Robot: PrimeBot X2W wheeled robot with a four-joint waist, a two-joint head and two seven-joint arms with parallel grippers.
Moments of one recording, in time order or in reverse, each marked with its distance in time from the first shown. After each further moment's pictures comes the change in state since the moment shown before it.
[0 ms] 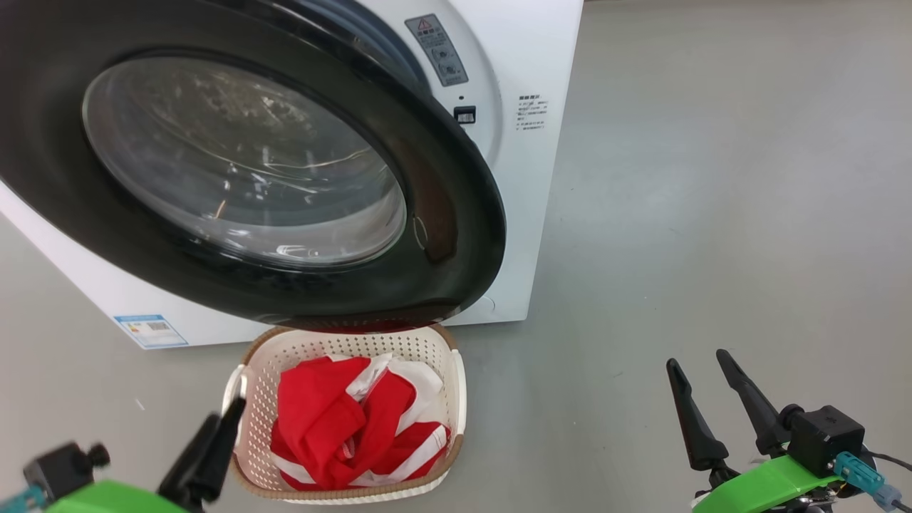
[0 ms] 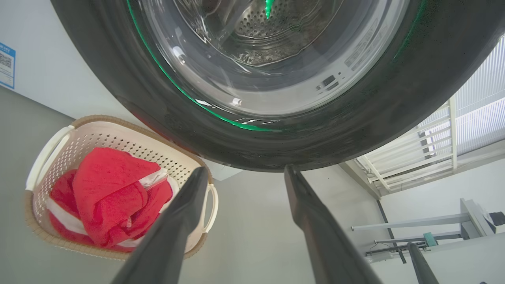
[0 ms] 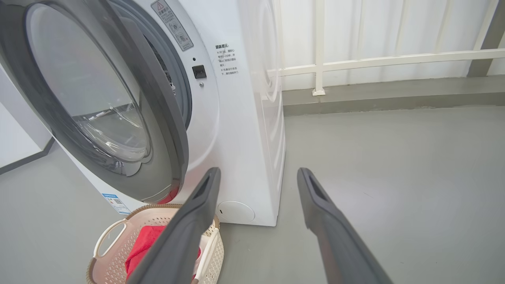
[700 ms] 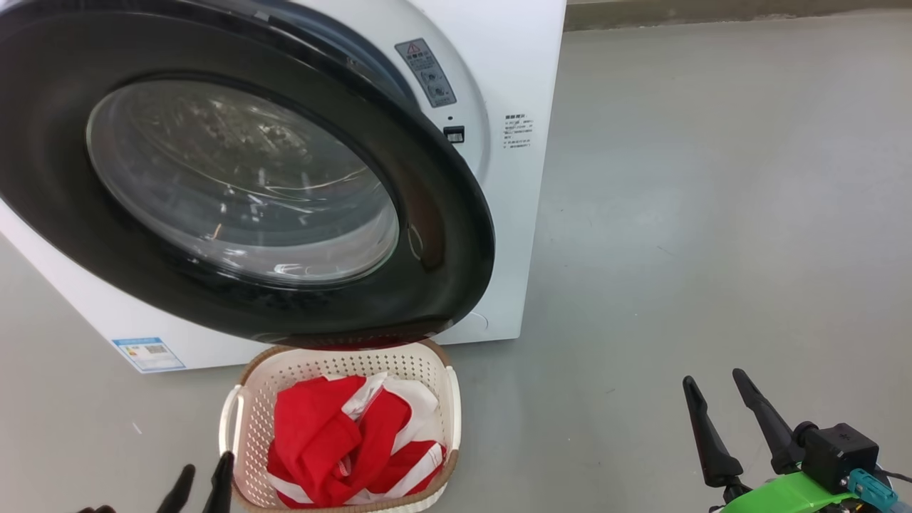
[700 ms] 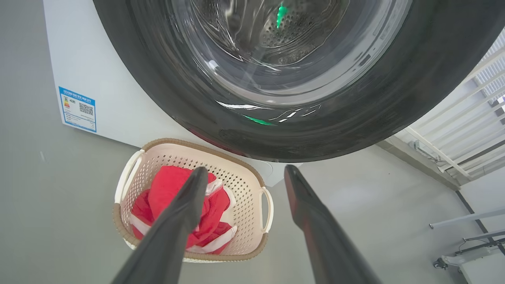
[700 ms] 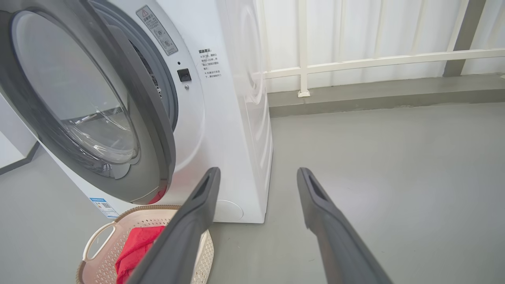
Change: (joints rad) left arm 0.183 -0.210 0.286 0.110 0.524 -0.001 -0.026; right arm 0.043 -0.003 -0.031 0.006 0.002 0.000 0.000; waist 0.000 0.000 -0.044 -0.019
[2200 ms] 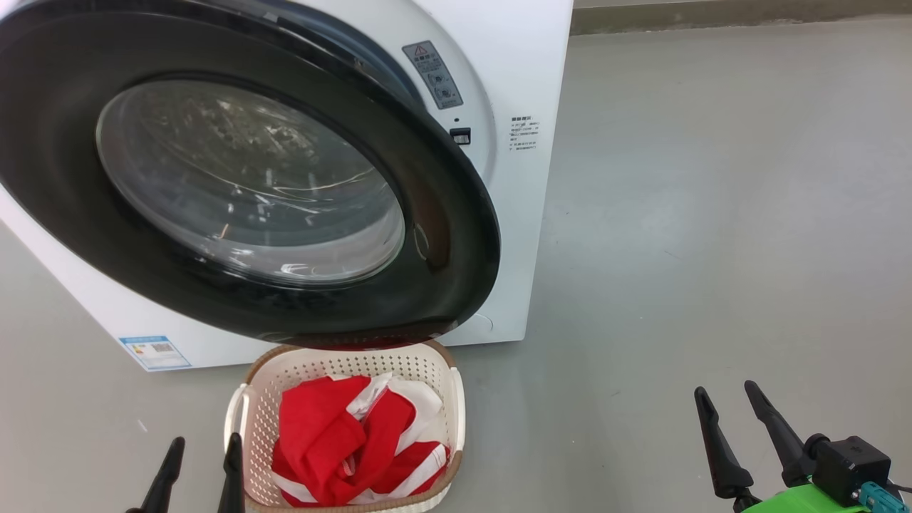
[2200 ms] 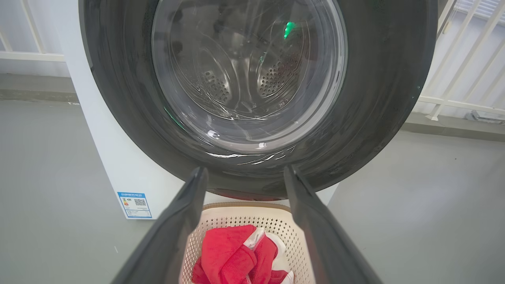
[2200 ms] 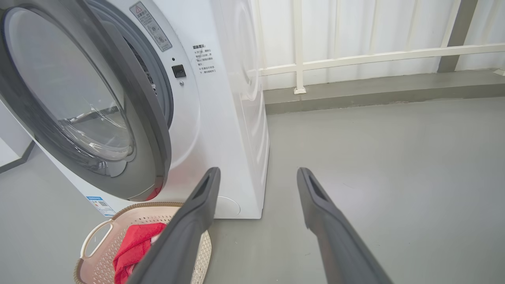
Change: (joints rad) left arm 0.115 -0.278 0.329 -0.226 0.716 0.000 0.000; right arm 0.035 0.001 -0.026 -0.012 0.000 0.000 0.000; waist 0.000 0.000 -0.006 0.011
